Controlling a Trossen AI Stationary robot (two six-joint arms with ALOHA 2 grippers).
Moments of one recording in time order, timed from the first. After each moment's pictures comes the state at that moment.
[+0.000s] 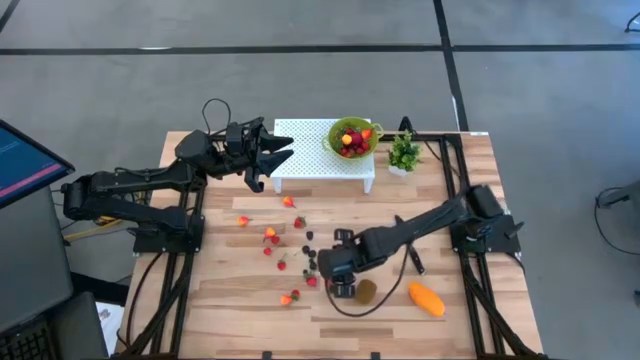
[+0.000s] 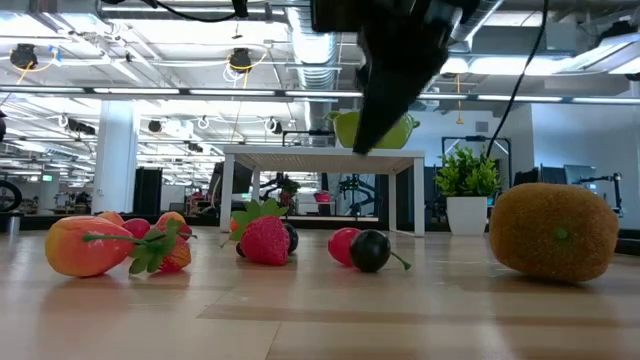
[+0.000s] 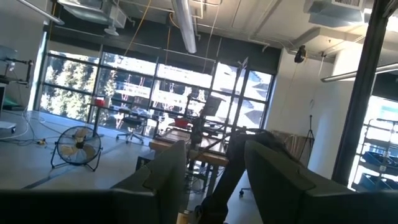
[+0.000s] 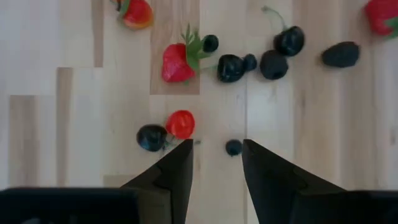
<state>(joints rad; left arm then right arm) 0.28 1.08 0.82 0.61 0.14 -0.27 0.34 1.96 1.52 -0.75 0.13 0.31</state>
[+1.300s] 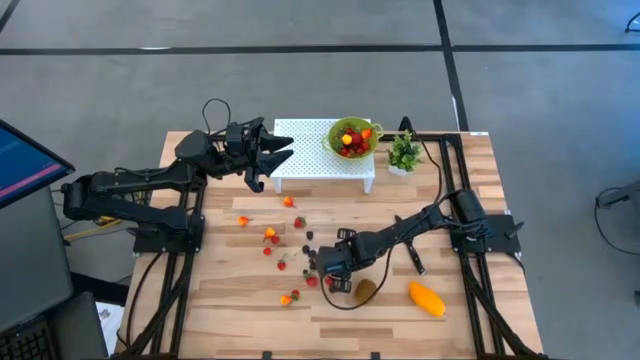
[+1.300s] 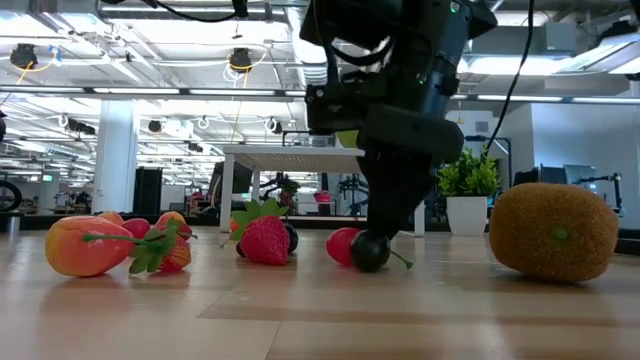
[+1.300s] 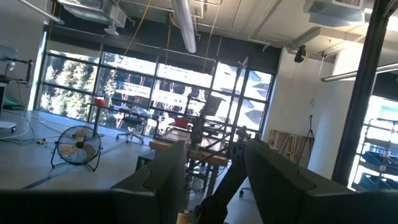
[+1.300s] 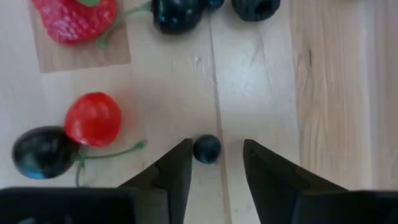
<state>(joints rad) 0.28 1.08 0.82 0.61 0.14 -0.27 0.29 2.08 1.42 -0.65 0.18 0.38</state>
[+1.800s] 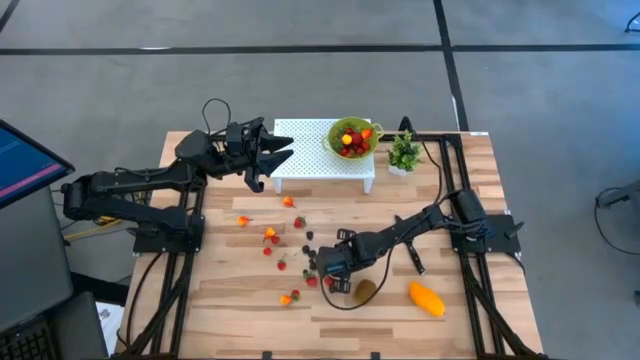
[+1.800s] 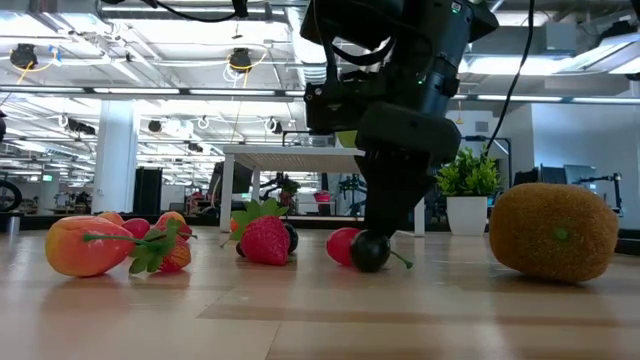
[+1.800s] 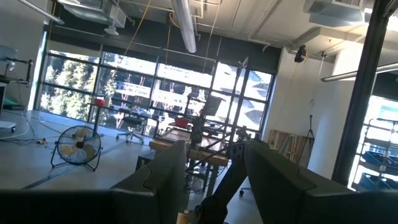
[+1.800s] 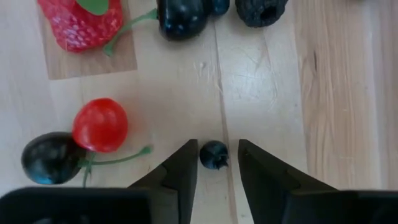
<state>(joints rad) 0.28 1.08 0.82 0.61 0.14 -0.27 0.29 2.08 1.41 -0.62 0.17 0.39</state>
